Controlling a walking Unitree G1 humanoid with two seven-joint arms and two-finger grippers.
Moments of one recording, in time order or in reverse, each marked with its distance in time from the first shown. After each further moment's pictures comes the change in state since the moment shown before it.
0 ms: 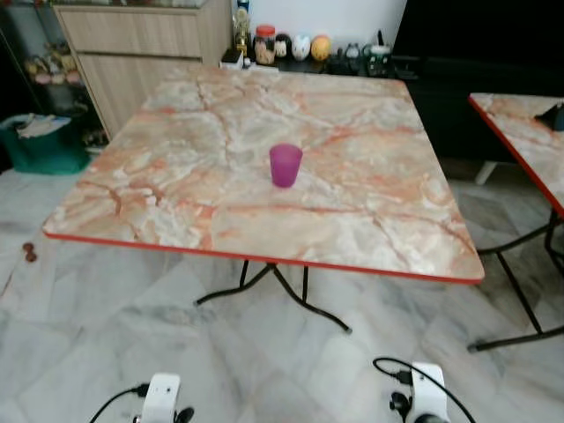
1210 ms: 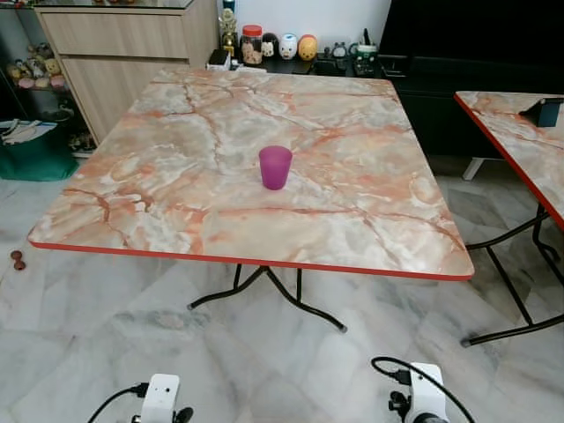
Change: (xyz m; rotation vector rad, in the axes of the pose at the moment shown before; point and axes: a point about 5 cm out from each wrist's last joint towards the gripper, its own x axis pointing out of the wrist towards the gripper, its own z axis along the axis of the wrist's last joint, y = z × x) left arm 0.001 -0.003 0.001 0.013 -0.001 -0.016; right arm 0.000 0.000 0.000 -0.009 0.003 0.002
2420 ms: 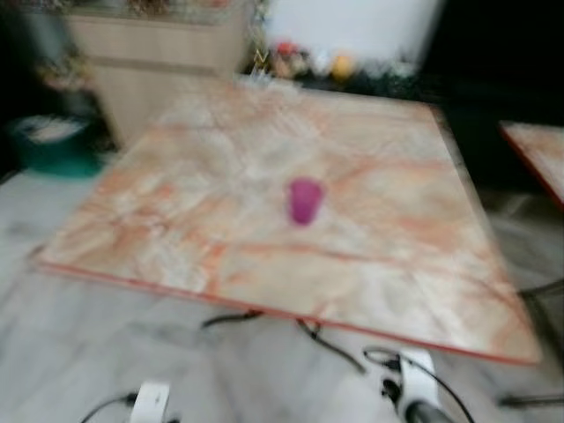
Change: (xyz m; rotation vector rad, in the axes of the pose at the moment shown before) left arm -0.001 -0.003 -0.005 0.025 0.012 0.007; right arm 0.001 -0.004 0.005 -0.043 -0.007 0.002
